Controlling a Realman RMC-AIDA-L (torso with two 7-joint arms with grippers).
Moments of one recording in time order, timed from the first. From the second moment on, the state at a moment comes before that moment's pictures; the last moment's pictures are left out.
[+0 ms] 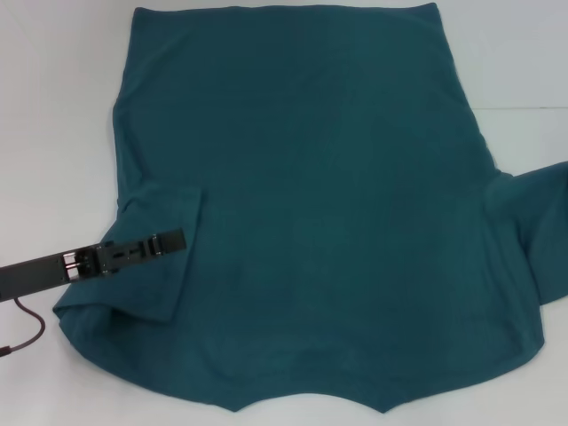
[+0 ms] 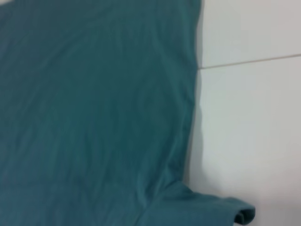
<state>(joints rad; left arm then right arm) -0.47 -2.10 0.37 0.72 2.13 1.69 -1.95 0.72 1.84 -0.67 -0.71 -2.55 -1.23 2.47</state>
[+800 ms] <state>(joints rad) -0.46 -2.11 0.37 0.72 2.13 1.68 -1.96 0.82 1.87 -0.68 -0.72 -2.66 -1.24 2.56</state>
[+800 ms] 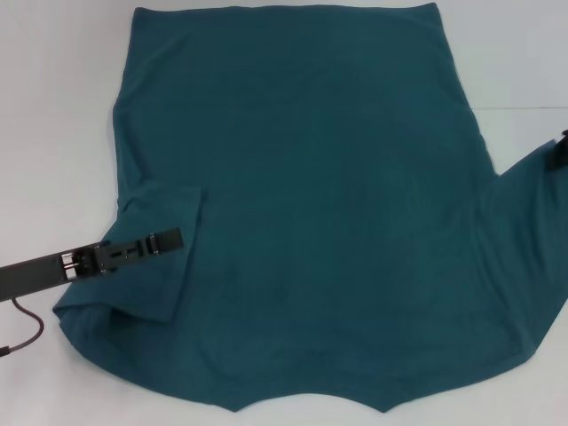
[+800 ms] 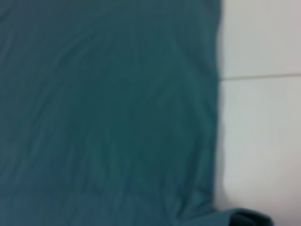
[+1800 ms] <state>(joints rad) -0.47 -2.11 0.37 0.72 2.13 1.64 -1.96 0.95 1.95 -0.82 -0.62 -2.66 -1.25 2.74</state>
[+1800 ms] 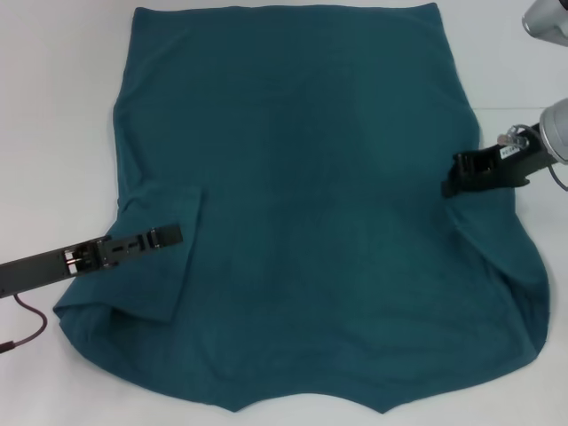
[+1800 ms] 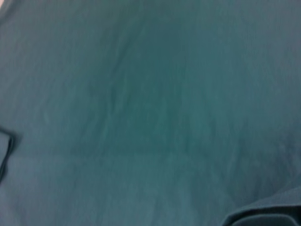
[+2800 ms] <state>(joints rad) -0.47 -2.11 0.37 0.72 2.13 1.61 -1.96 0.95 1.94 -0.81 -0.58 -2.54 -1.21 2.71</state>
